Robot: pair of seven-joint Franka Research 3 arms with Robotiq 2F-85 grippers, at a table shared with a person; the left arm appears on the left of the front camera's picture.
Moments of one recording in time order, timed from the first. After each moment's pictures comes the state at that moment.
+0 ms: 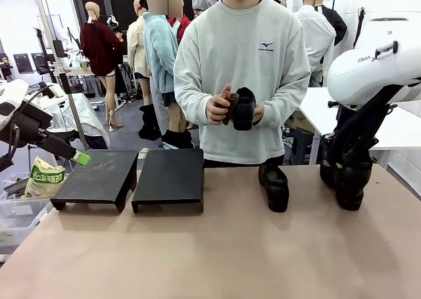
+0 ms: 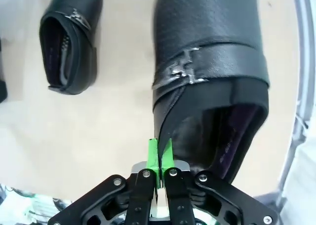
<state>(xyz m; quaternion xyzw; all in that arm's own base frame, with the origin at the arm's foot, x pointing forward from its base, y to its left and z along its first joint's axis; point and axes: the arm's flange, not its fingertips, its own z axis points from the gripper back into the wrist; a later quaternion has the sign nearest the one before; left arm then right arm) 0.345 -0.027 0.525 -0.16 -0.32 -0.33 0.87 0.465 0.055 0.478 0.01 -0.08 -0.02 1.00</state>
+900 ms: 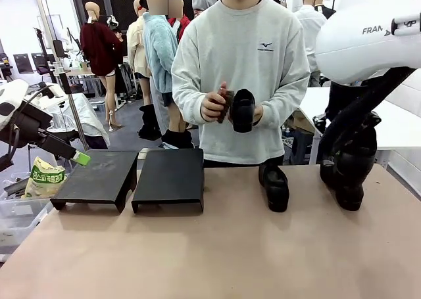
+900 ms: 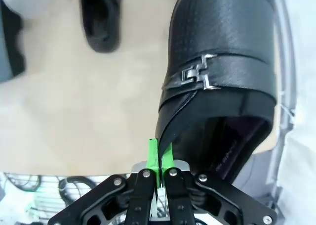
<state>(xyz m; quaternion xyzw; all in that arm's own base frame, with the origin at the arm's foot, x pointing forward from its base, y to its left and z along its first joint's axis) 0.345 -0.027 0.525 -0.16 -0.32 -0.33 0.87 0.365 0.144 0.564 -0.04 -0.12 -0.02 0.99</state>
